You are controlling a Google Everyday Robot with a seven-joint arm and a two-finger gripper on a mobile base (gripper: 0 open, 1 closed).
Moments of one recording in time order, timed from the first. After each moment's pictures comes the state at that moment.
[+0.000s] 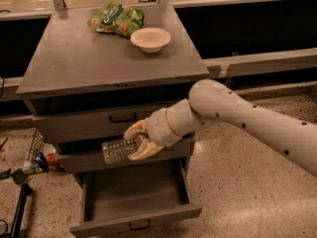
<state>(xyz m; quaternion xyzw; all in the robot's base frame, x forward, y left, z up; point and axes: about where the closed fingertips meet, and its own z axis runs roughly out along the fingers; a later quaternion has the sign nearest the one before) 0.494 0.072 0.719 -0.75 0.49 0.24 0.37</state>
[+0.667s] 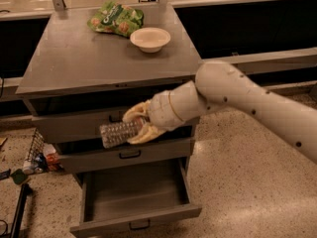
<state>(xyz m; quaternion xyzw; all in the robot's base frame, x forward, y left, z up) 0.508 0.069 0.779 -0.76 0.46 0.20 0.41</state>
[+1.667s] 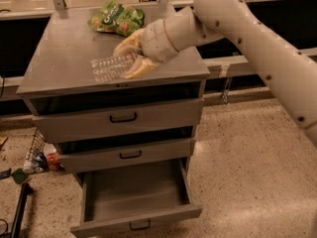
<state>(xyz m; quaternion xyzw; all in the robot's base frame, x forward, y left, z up) 0.616 0.084 0.913 -0.79 0.37 0.14 0.46</state>
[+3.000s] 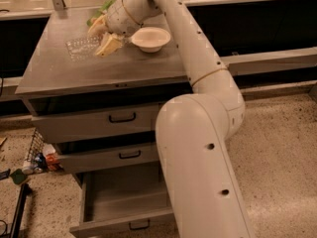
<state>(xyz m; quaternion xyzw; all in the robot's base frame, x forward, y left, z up) 0.737 0.183 0.905 -0.80 0.40 0.21 0.40</state>
